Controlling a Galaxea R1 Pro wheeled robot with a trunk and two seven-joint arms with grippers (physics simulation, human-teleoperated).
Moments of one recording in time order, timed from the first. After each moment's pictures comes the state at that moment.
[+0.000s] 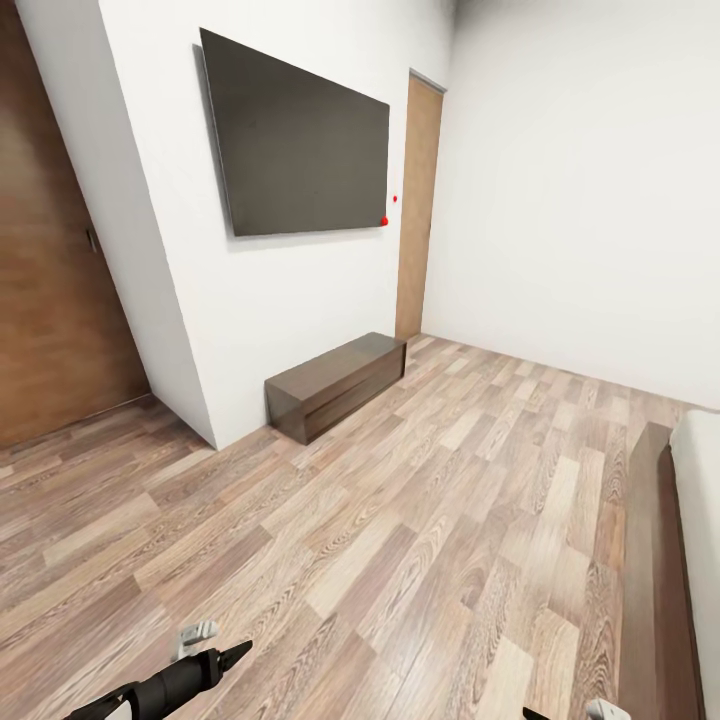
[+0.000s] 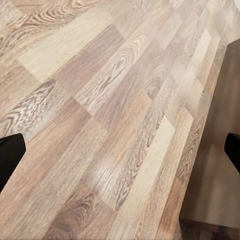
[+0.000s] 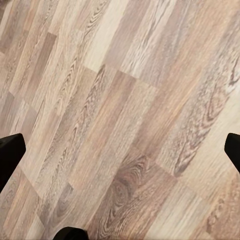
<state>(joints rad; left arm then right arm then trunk) -0.55 0.22 -0.03 -0.02 0.41 -0.05 -0.82 -0.42 -0.33 0.09 0.01 -0.56 -0.04 0.87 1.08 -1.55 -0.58</state>
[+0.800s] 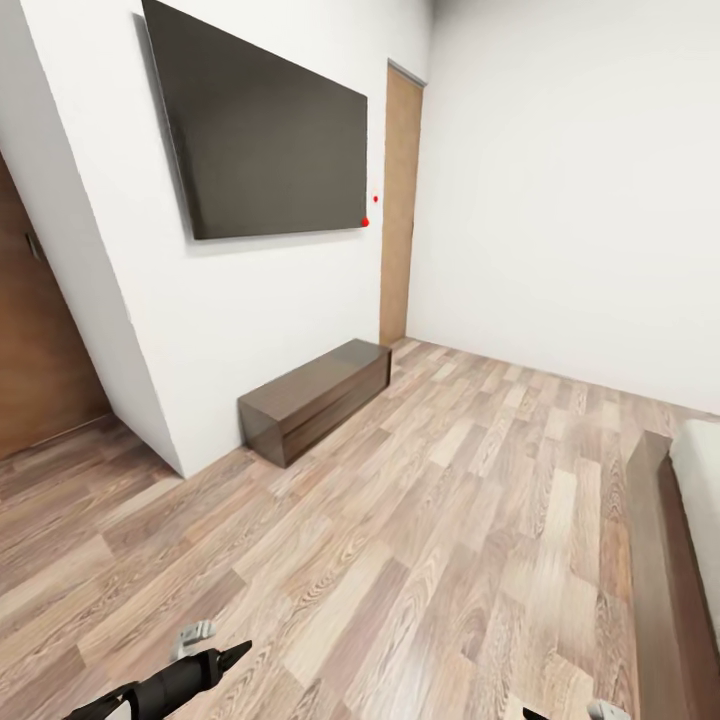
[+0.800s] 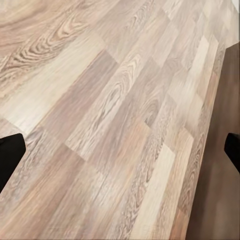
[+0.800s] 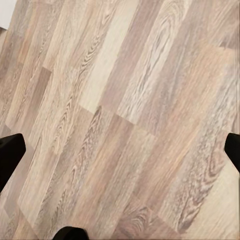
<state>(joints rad) -0.55 0.22 -0.03 -0.02 0.41 -0.05 -0.82 -0.42 -0.33 0.09 0.01 -0.56 -0.04 0.87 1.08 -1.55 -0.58</state>
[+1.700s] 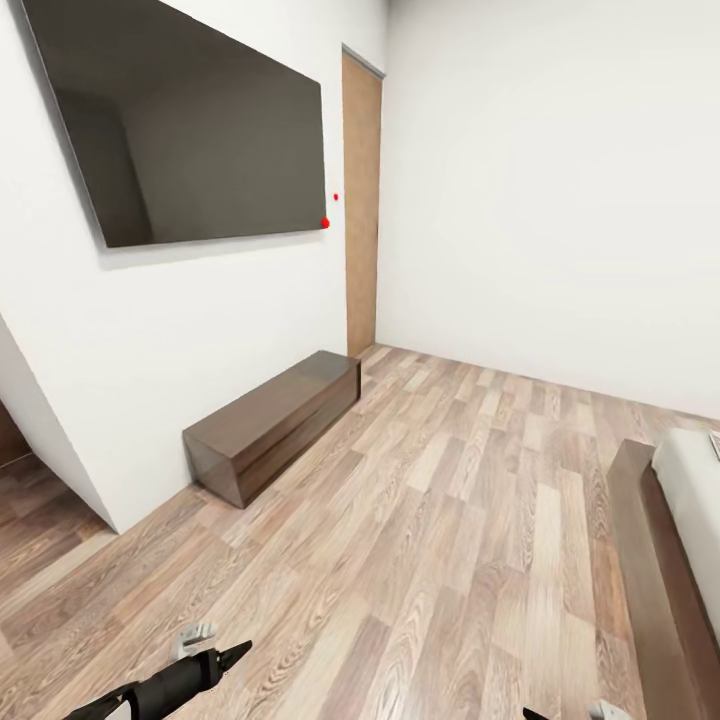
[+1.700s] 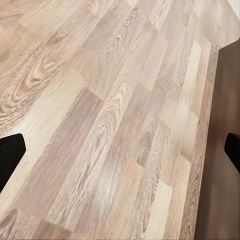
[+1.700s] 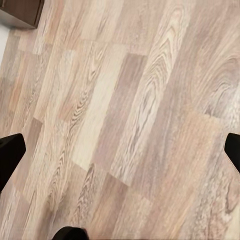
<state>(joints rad) -0.55 0.22 -0.03 -0.02 0.41 -0.05 -0.82 -0.42 -0.33 0.09 0.01 -0.56 -0.04 0.87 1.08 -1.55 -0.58</state>
